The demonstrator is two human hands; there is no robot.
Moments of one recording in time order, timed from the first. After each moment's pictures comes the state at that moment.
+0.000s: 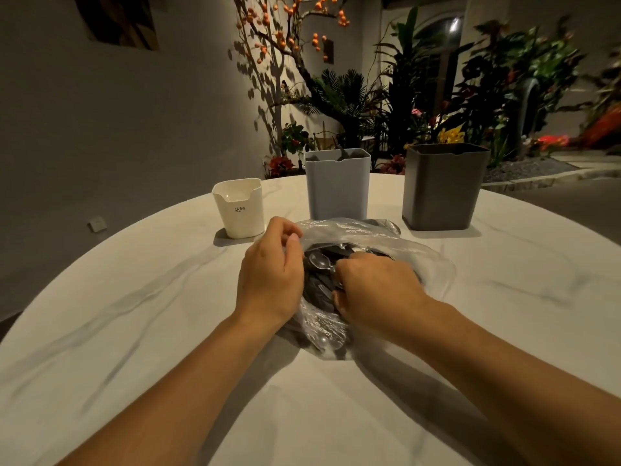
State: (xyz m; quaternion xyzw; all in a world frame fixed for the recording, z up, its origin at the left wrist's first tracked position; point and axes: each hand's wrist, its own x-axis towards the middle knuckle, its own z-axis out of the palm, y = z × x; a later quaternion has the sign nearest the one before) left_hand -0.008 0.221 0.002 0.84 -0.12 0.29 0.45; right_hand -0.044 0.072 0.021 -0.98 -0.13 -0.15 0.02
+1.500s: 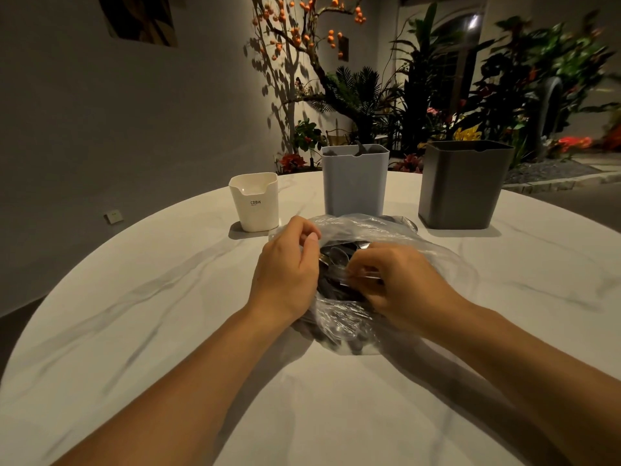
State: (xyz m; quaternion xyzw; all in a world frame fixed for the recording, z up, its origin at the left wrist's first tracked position) left_hand -0.009 0.229 -0.003 0.84 -0.14 0.27 0.45; right_hand -0.036 0.051 0.005 -0.93 -0.22 -0.20 0.22
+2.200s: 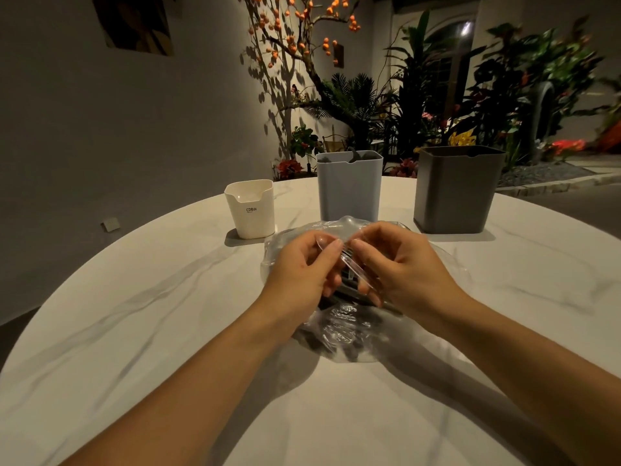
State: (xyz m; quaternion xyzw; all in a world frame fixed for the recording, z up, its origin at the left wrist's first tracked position) left_hand -0.025 0.214 0.013 0.74 -0.16 0.07 0.64; right_hand -0.045 0.055 0.023 -0.77 -0.15 -0.13 0.61
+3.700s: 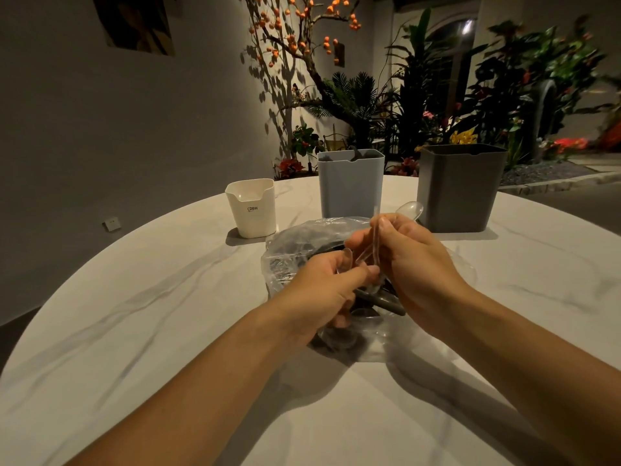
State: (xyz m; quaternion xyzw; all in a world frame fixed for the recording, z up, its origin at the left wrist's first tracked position) left_hand -0.040 0.200 0.021 0.76 -0.13 -0.13 0.62; right_hand -0.047 0.065 0.035 -0.67 -0.04 -0.08 0.74
